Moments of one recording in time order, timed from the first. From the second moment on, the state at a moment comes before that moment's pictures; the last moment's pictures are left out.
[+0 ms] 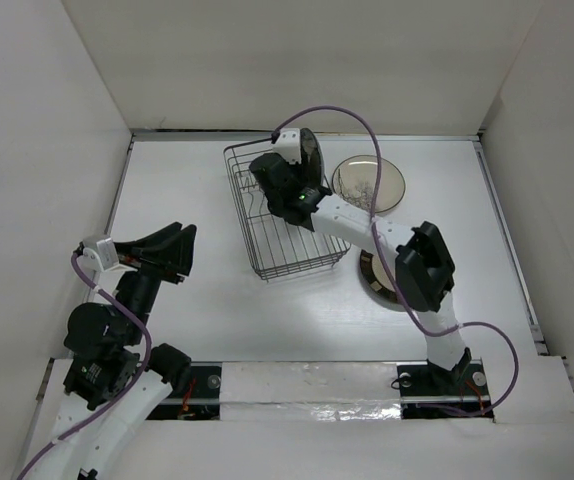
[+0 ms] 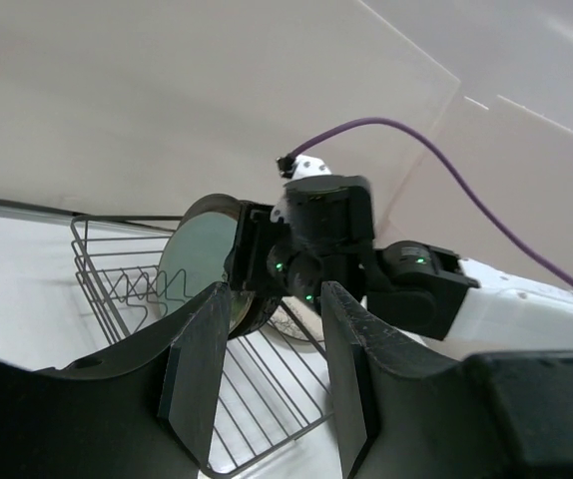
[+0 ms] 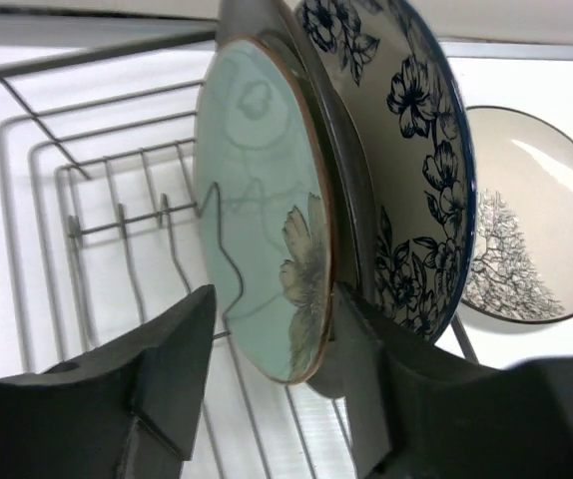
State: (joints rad) left arm -0.52 0.23 0.70 -0.13 -0.18 -0.44; right arm 0.87 2.11 1.88 -0.30 0.92 0.34
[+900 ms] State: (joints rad) left arm -0.52 0.31 0.70 -0.13 -0.19 -0.44; right arm 0.14 1.39 0.94 0.15 0.19 0.47
